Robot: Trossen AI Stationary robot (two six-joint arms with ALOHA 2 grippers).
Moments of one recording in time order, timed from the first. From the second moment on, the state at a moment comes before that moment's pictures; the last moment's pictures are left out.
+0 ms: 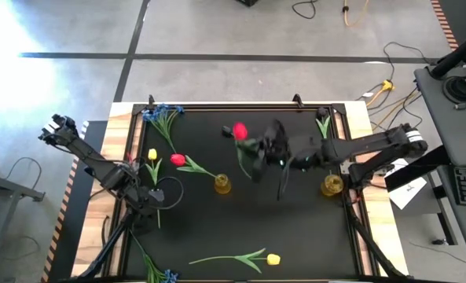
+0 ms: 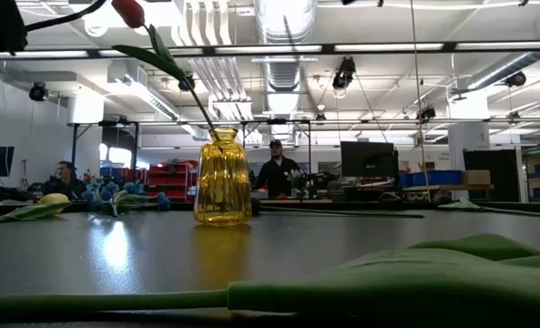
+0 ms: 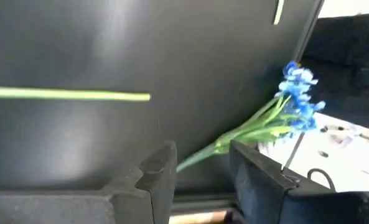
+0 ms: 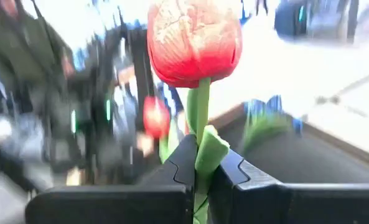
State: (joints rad) left arm -0.66 0.98 0.71 -0.86 0.29 -1.09; right arm 0.16 1.42 1.28 0.02 0.46 0.39
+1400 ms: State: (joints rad) left arm -0.83 0.84 0.71 -0.97 0.17 -1.32; right arm 0.10 1.66 1.36 -0.02 0.36 0.42
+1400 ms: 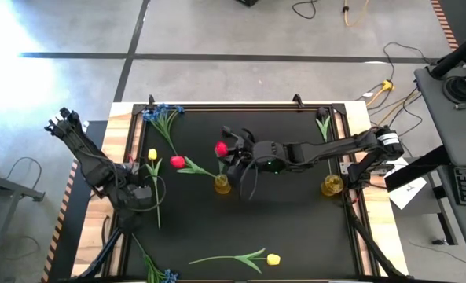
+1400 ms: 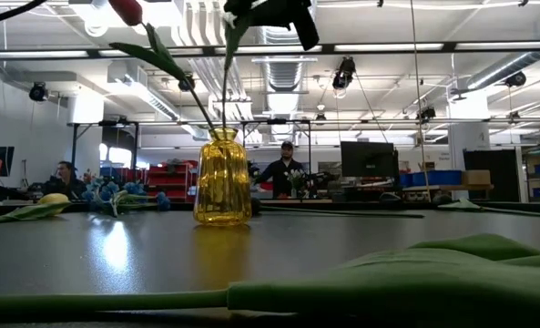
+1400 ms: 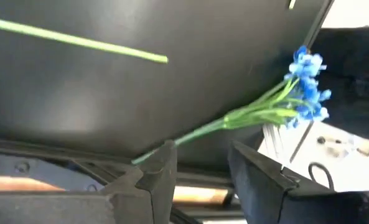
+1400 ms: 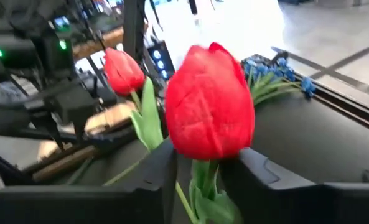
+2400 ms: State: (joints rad) left arm -0.82 0.85 0.70 -1.01 -0.13 -1.14; right arm 0.26 1.50 1.34 -0.84 0.29 0.58
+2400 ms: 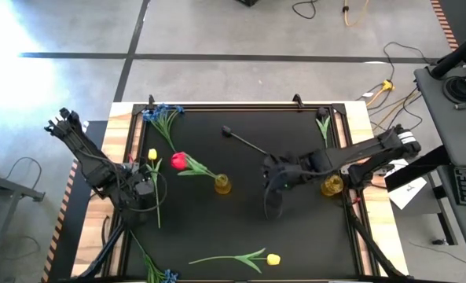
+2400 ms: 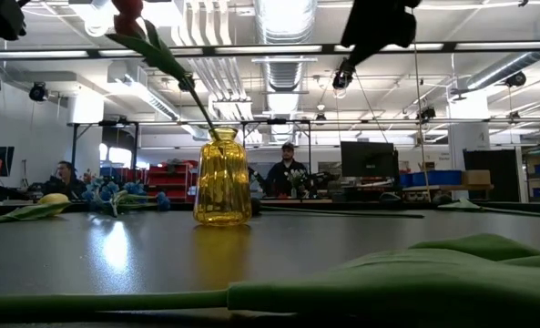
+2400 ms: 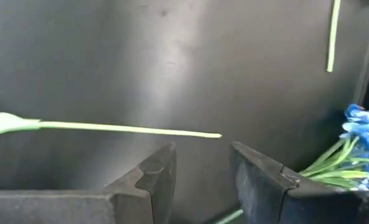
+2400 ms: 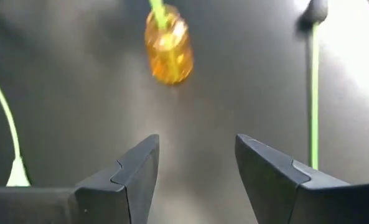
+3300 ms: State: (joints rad) left arm -1.00 1.60 1.11 -0.79 0.23 -0.54; right arm 0.65 1.50 1.30 -0.84 0.55 0.80
